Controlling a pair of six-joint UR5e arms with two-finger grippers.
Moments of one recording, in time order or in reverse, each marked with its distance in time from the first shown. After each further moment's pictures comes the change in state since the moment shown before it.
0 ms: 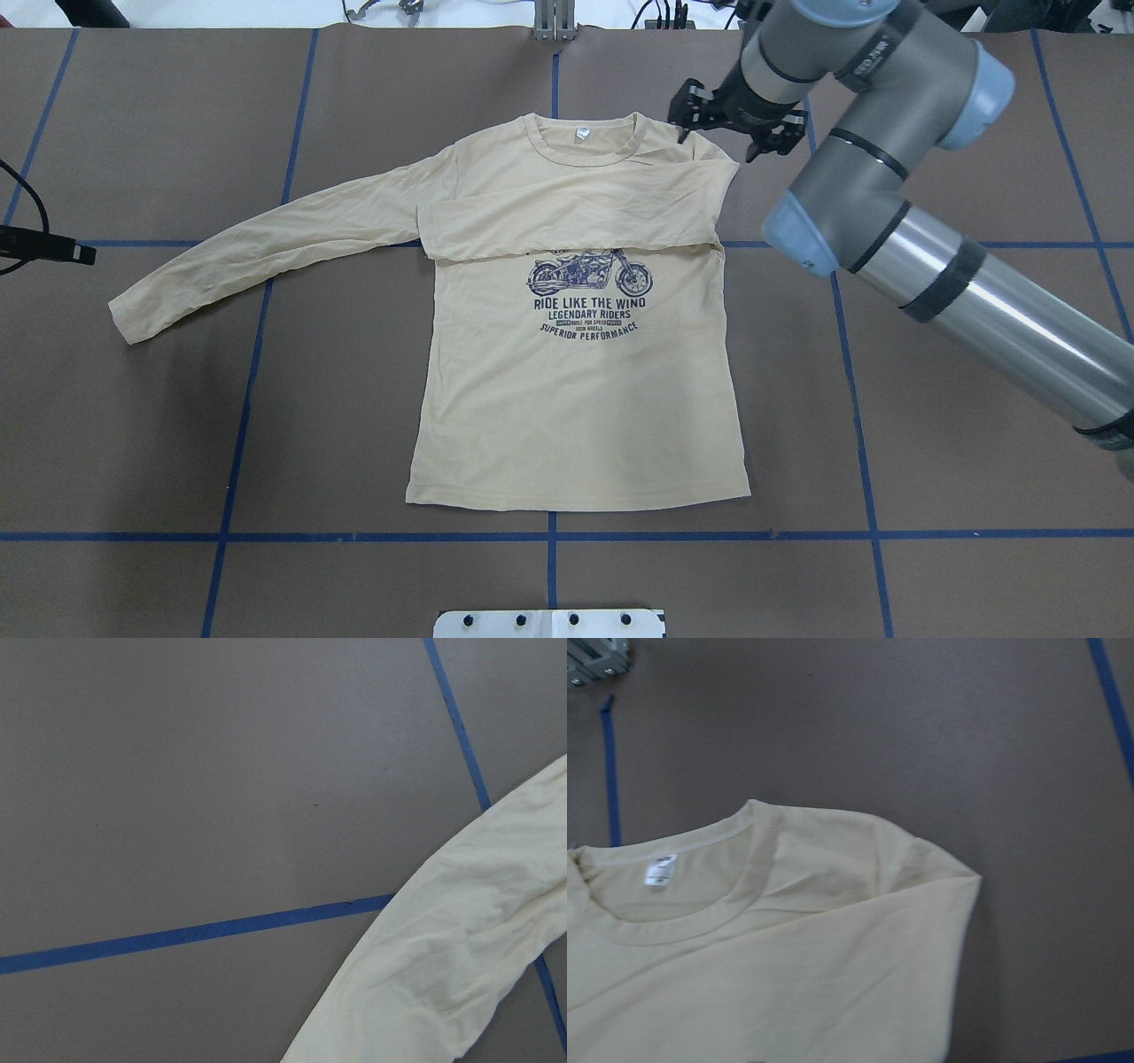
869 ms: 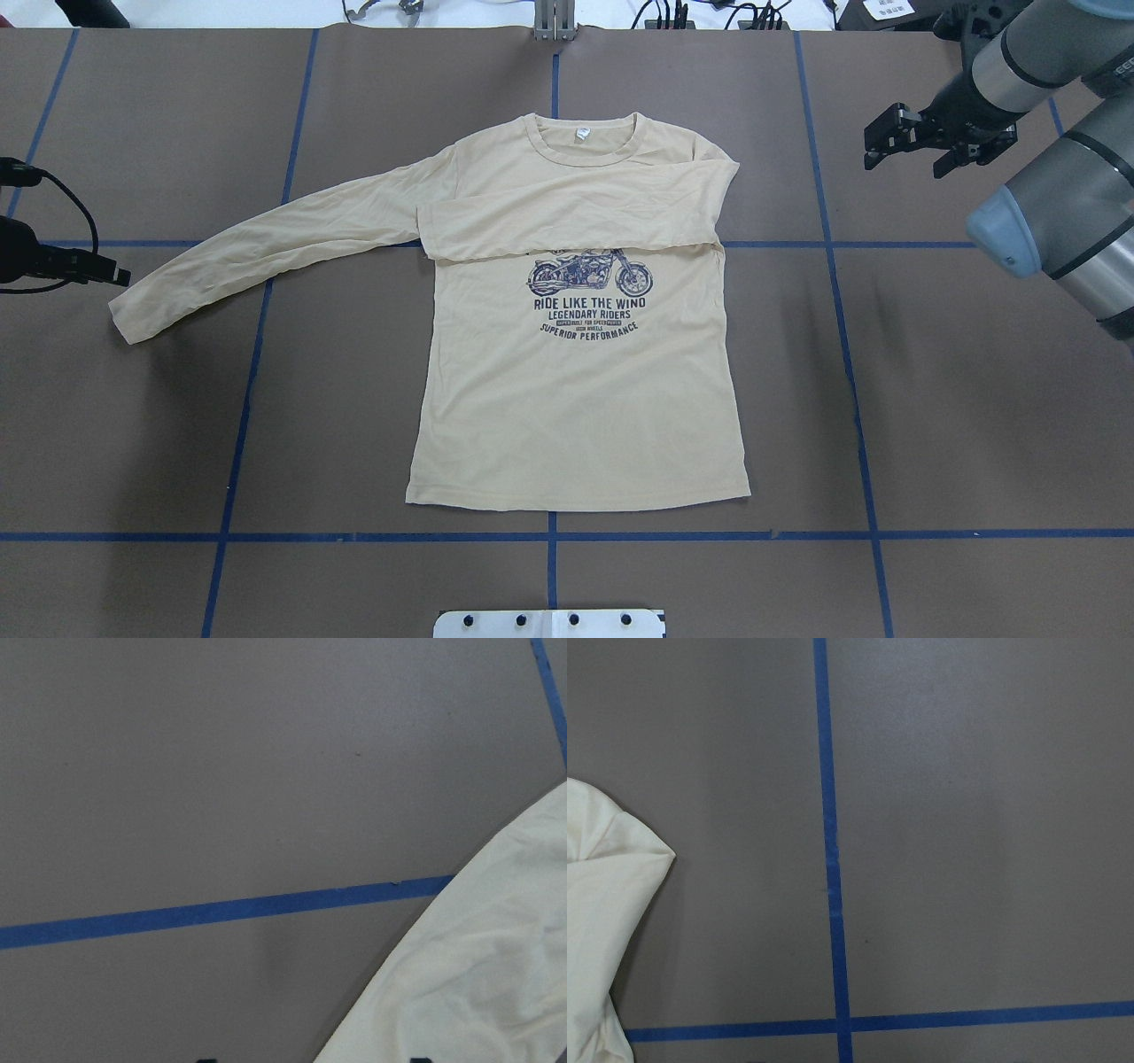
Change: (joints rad) left arm 0.066 -0.058 0.110 -0.004 -0.001 -0.030; right arm 0.165 -0.253 0.100 -0.024 0.155 -0.302
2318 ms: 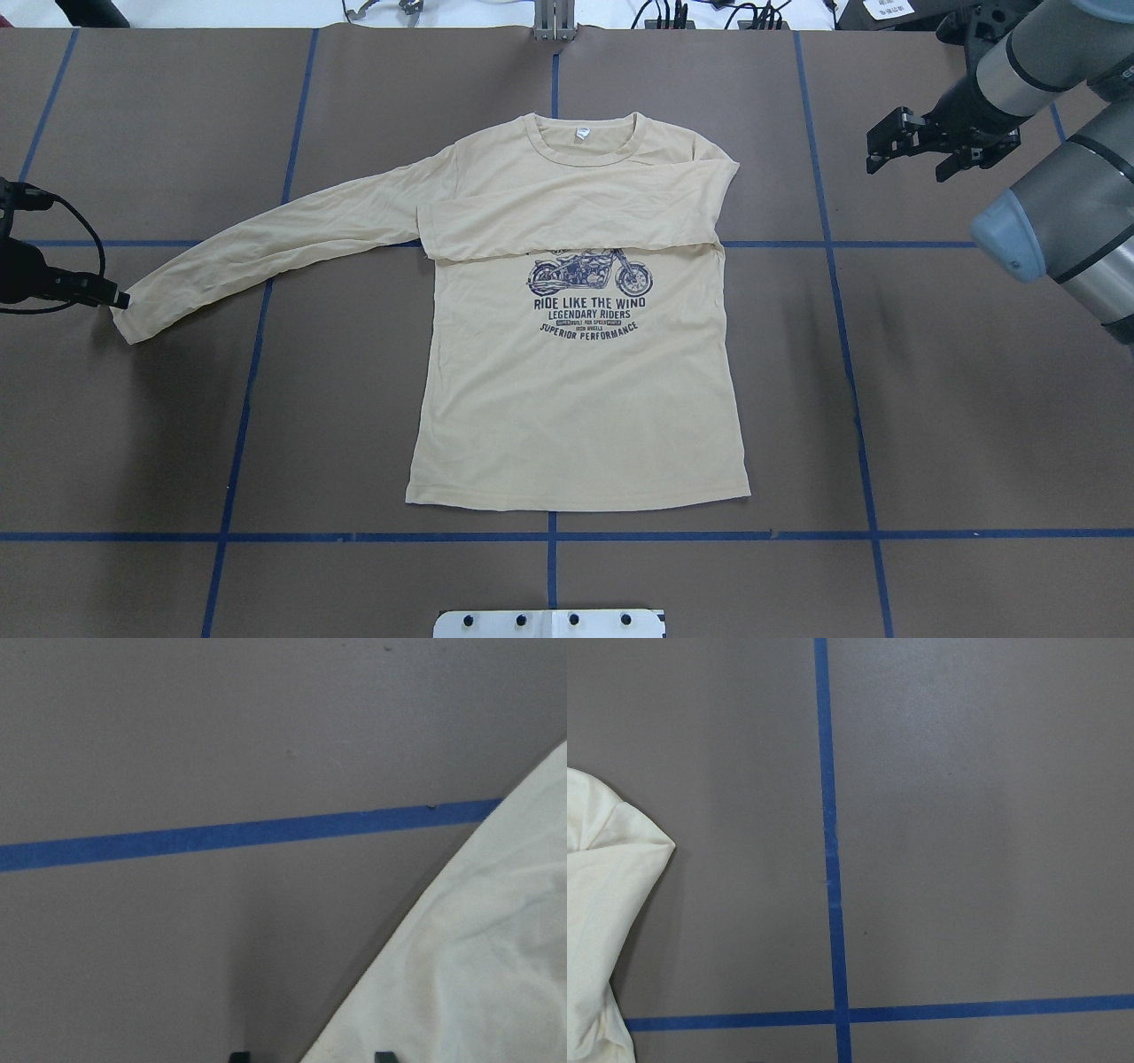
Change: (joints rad) left arm 0.029 0.013 0.027 -0.002 -0.001 0.001; right arm 0.000 -0.007 0.009 0.003 0.006 -0.003
